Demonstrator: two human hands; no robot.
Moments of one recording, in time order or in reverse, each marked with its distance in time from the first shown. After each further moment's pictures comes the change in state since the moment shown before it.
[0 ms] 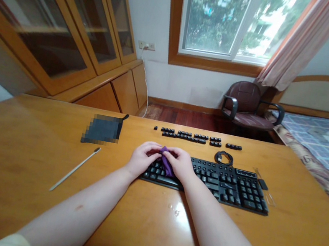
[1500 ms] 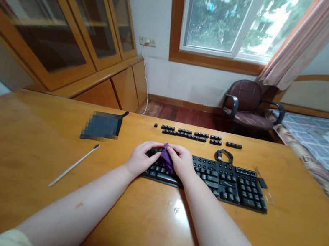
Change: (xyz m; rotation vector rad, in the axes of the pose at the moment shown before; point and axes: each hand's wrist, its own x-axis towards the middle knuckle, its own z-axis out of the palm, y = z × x) left_hand -0.005 0.013 -0.001 0.215 -0.033 0.103; right_hand -0.002 0.000 -0.003 0.041 0.084 -0.049
